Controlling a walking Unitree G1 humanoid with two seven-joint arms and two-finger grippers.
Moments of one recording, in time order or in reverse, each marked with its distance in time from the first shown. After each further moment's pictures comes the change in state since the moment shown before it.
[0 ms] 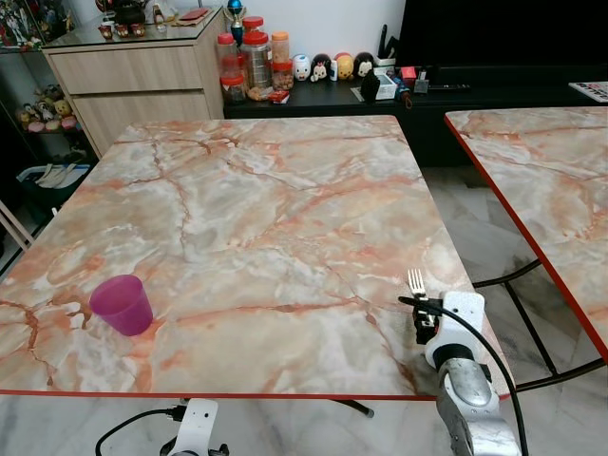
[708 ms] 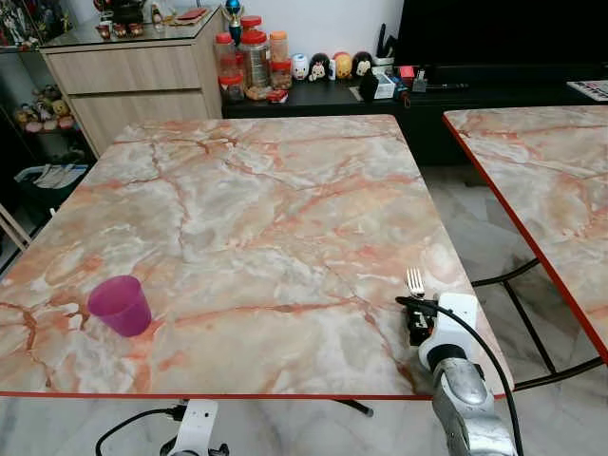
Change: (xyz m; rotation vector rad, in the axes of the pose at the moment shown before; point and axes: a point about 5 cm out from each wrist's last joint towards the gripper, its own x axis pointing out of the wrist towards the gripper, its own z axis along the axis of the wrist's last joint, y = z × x) left arm 0.000 0.000 0.000 0.001 -0.001 -0.001; right arm 0.006 0.009 0.000 0.004 0.008 0.055
